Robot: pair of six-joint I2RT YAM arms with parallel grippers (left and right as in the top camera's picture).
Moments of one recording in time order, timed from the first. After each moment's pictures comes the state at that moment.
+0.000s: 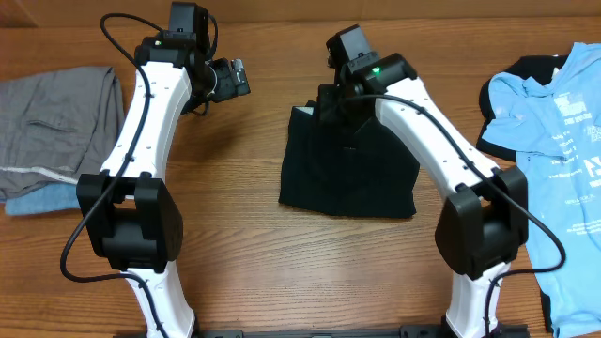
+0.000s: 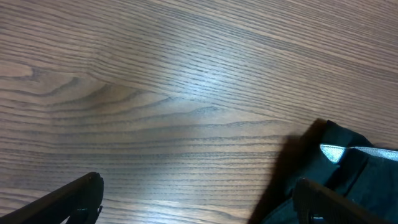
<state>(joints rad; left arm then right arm) -0.10 2.06 1.89 -1.02 0.09 -0.39 0.44 2.07 1.82 -0.94 -0.14 0.44</state>
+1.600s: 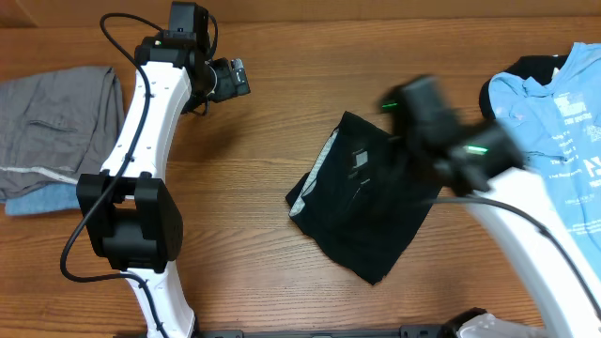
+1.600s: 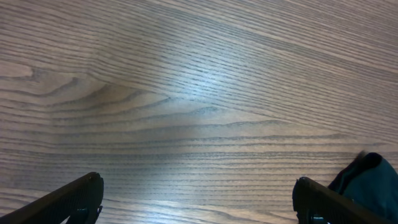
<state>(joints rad) -0.10 2.06 1.89 -1.02 0.09 -0.39 0.43 1.41 1.54 -1.26 -0.06 0.44</state>
